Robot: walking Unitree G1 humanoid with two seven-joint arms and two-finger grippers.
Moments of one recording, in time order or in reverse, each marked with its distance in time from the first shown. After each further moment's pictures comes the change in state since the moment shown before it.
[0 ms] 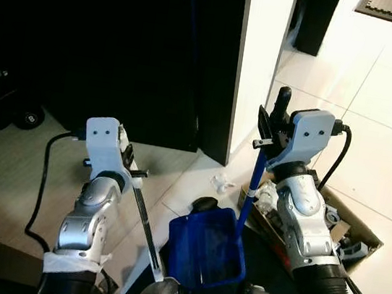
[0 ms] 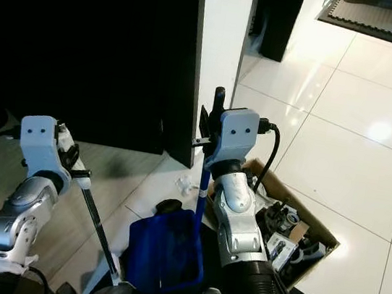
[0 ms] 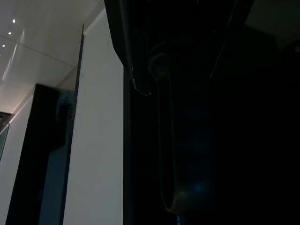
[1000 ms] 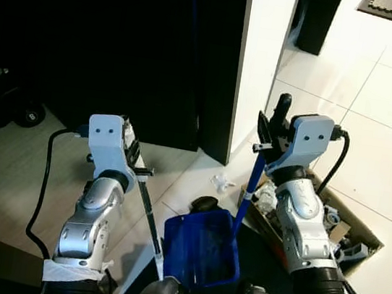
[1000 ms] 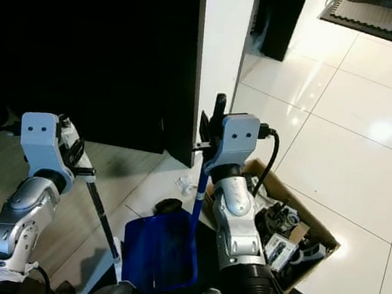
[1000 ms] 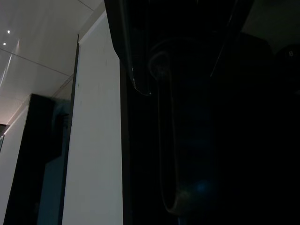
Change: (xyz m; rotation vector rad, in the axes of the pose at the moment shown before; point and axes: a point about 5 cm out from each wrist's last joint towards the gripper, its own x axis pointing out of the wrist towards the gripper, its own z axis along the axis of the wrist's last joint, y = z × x) left arm -0.005 -0.011 0.005 0.019 -0.034 -0.036; right arm -0.001 -0.001 -0.005 0.024 0.021 -0.009
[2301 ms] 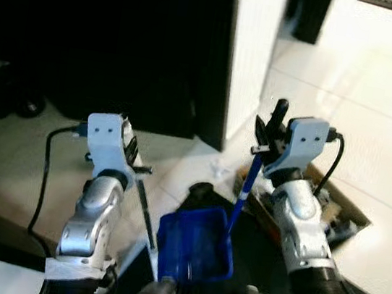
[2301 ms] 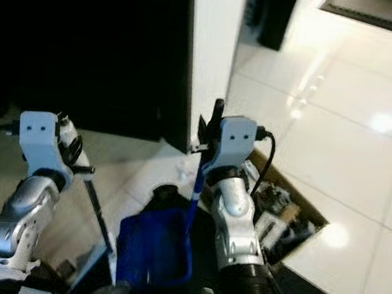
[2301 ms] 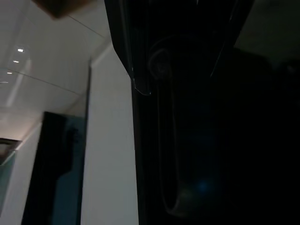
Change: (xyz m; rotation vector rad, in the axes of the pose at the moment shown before) left arm 0.004 -0.002 0.002 0.009 -0.021 -0.001; right arm -0.001 -0.006 -0.004 -0.004 0.013 -0.016
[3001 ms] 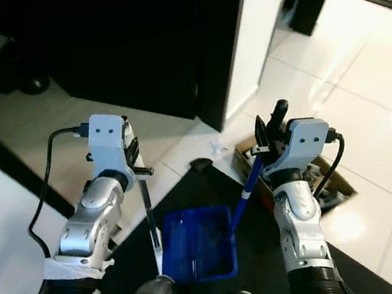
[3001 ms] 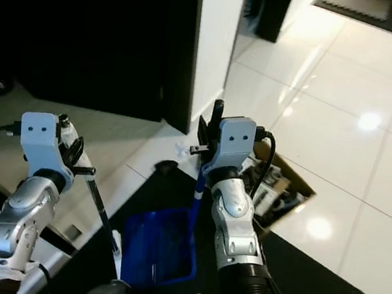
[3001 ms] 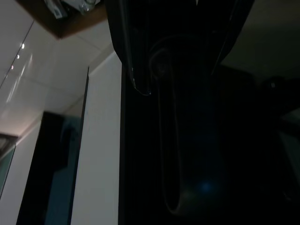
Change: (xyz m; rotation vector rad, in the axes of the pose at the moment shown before) left arm -0.001 0.005 -0.003 -0.004 0.008 0.014; right arm 0.002 0.008 0.001 0.003 -0.007 0.029
